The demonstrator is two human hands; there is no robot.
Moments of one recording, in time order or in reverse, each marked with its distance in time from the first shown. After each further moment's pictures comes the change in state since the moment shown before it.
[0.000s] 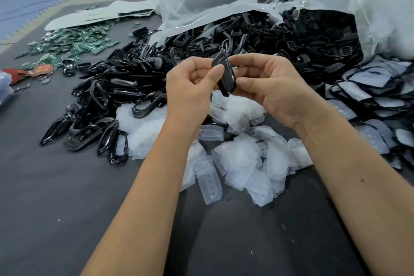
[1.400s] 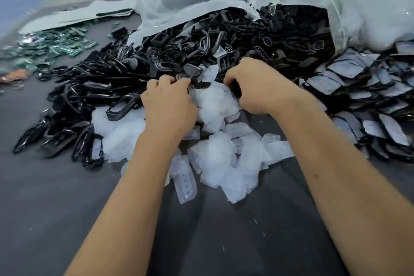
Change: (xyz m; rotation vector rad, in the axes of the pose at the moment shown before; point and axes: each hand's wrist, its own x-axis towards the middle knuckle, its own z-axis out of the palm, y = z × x) left_hand -0.002 -0.007 0.009 1.392 -0.163 0.020; right_hand -0.006 -0.031 -0.013 -1.492 -0.024 0.118
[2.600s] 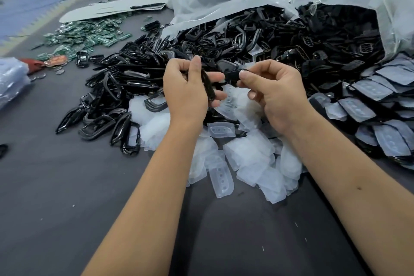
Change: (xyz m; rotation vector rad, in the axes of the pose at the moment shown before) left_hand -0.005 -0.018 -0.010 -1.363 0.244 -0.246; right_hand 0.006 -0.034 0.054 1.596 0.269 0.127
